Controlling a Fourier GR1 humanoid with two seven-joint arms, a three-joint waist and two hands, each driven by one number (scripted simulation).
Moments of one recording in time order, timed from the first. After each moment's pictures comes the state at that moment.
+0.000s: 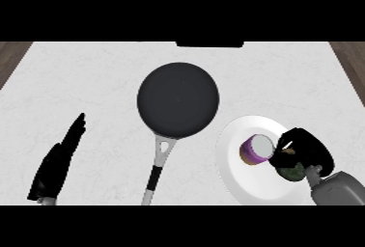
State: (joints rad) left arm 0.07 0.37 -0.17 -1.60 -0.03 0.17 0.13; right arm -0.23 -0.57 0.49 -1.48 0.30 -0.03 0.95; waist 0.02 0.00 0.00
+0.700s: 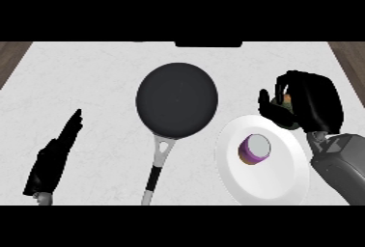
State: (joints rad) left arm 0.05 0.37 -0.14 -1.60 -0.02 0.15 0.15; right arm -0.52 -0.63 0.51 -1.59 0.70 -0.19 0.70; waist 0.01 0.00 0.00
